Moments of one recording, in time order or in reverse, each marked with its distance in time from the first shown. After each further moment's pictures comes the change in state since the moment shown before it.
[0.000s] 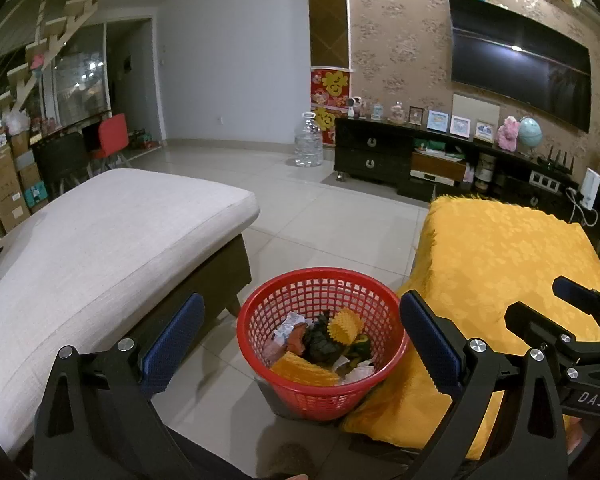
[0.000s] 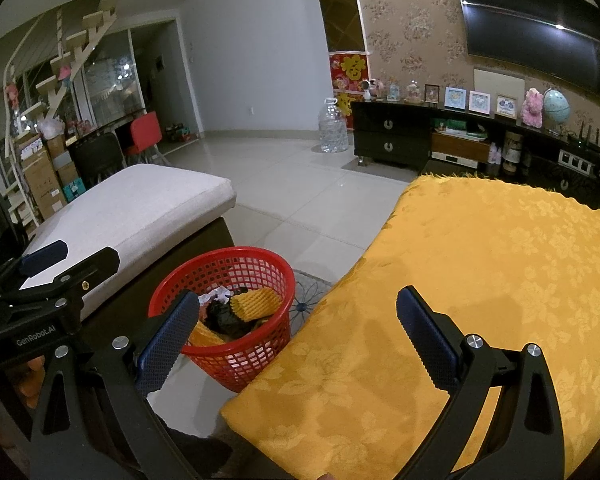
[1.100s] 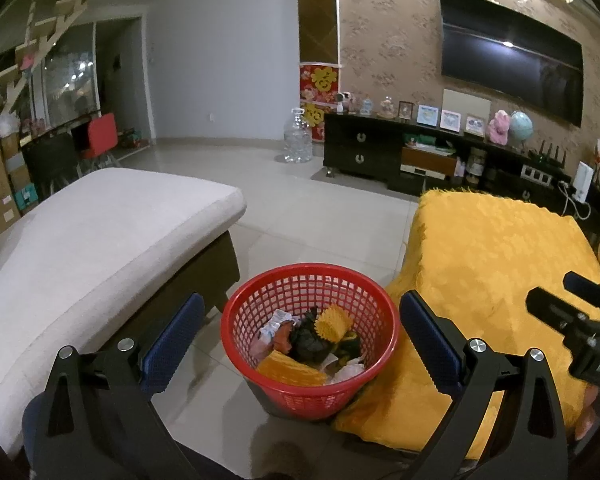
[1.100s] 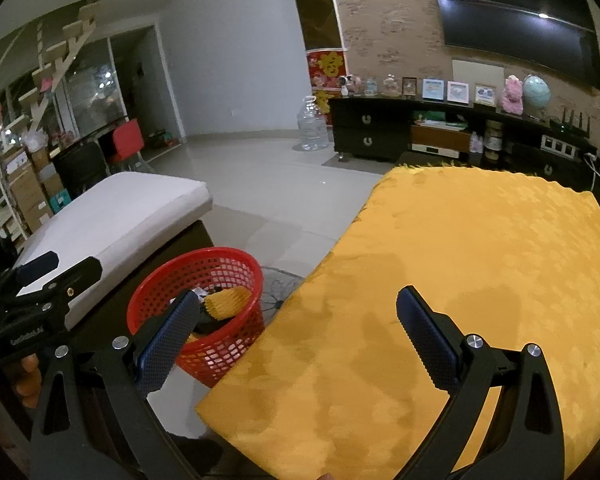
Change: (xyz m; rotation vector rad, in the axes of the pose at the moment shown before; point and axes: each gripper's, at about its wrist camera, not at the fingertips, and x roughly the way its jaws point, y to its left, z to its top) left arm 0.005 -0.012 -0.003 0.015 0.011 -0.029; right arm -0.008 -0.033 -0.002 0.062 -0.004 -0.060
